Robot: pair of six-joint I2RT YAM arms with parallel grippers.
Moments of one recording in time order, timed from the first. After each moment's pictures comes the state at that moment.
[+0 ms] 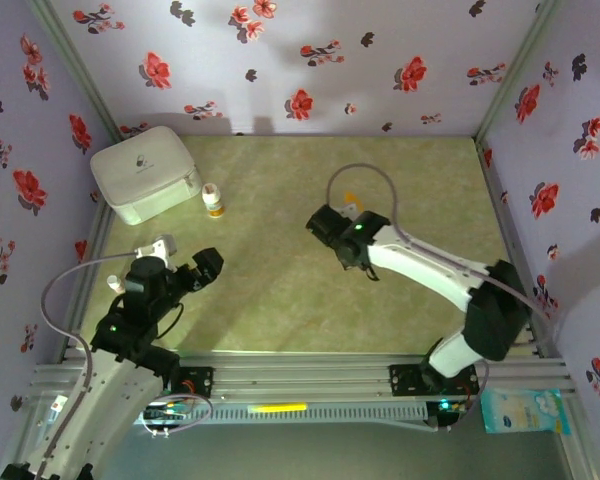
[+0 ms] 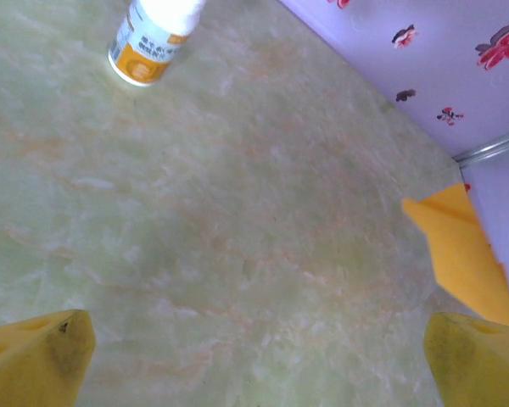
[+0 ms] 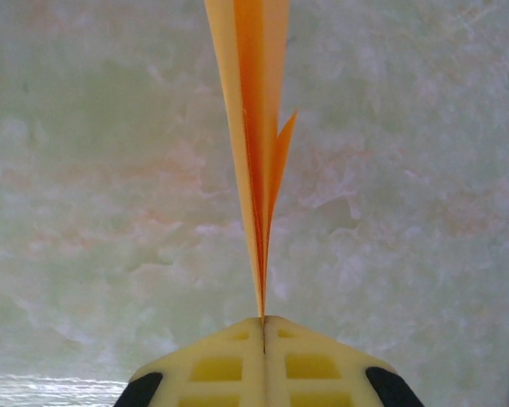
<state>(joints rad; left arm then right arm) -0.38 0.45 0.50 -0.53 0.02 -0.77 0.87 1.57 1.24 -1.08 0.60 0.43</state>
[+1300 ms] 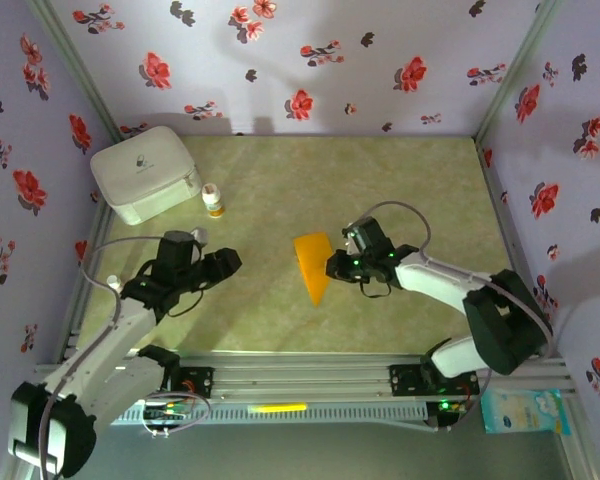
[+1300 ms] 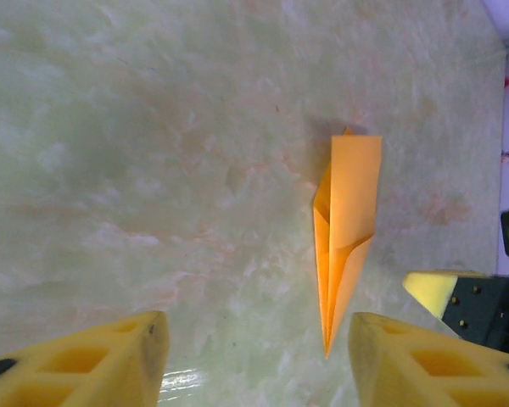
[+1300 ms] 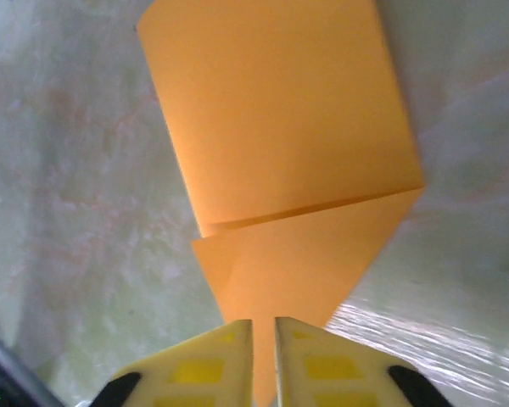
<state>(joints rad) -0.41 0.90 0.55 -0.39 0.27 -0.84 0.61 1.45 0.71 -0.18 -0.38 0.74</state>
